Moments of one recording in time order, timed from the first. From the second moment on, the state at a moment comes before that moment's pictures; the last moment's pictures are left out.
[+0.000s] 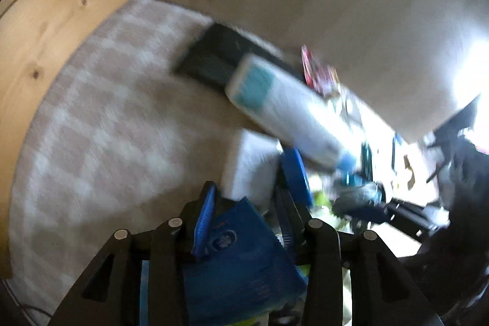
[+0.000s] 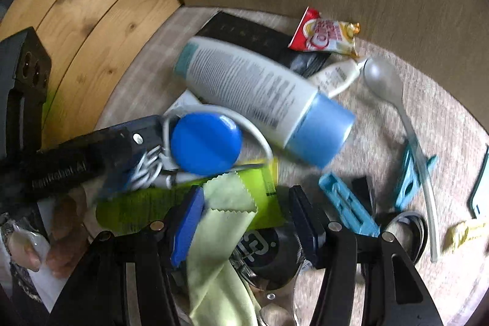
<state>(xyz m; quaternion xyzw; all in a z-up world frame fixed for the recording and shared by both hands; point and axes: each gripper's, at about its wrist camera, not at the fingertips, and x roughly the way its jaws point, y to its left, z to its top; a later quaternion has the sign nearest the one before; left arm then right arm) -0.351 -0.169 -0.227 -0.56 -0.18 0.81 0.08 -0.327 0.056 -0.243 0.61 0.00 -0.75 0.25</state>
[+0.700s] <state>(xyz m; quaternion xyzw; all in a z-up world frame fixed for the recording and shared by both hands) -0.272 -0.074 -0.222 -0.58 -0.13 0.79 0.15 -0.227 0.144 -0.236 0.63 0.03 -0.74 0.23</state>
